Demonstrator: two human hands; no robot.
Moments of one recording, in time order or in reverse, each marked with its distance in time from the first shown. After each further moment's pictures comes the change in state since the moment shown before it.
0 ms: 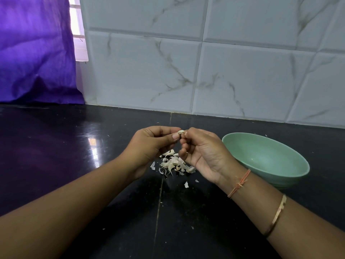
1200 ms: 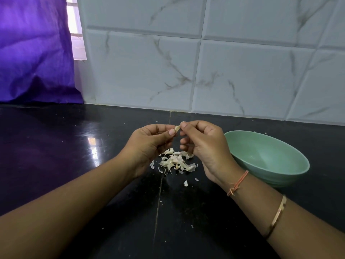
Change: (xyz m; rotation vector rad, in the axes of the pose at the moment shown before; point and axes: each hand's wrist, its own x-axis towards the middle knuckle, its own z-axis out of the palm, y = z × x) left_hand 0.002 -0.001 0.002 -0.077 0.078 -0.031; right_hand 0.000 0.004 0.000 -0.320 0.109 -0.308
